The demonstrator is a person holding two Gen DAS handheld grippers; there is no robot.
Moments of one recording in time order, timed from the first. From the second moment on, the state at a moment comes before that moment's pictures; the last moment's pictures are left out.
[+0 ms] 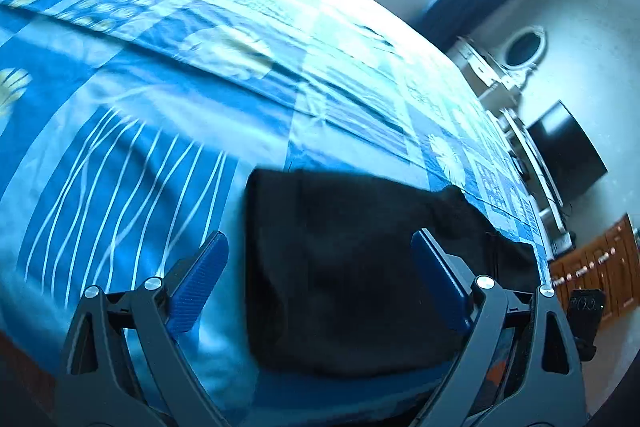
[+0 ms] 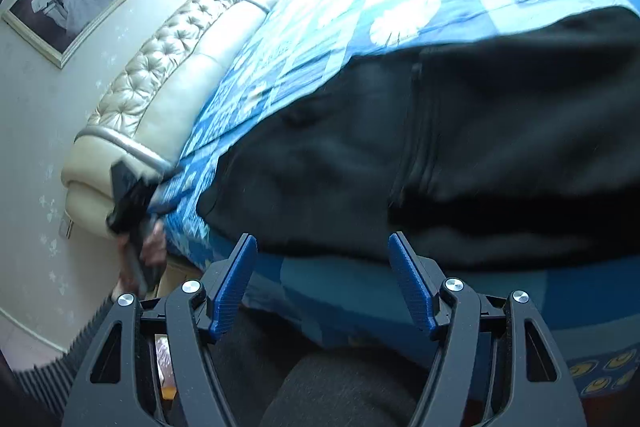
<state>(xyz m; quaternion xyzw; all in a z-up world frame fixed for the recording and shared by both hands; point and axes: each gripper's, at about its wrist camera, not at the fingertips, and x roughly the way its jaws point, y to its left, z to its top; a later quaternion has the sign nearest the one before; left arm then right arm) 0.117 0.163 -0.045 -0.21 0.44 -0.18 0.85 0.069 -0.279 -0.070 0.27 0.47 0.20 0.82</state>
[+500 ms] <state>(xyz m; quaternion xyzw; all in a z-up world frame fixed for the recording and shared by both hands) 0.178 0.184 -0.112 -0.30 0.48 -0.31 0.76 0.063 -0.250 -0.094 0.23 0.50 0.22 0.81</state>
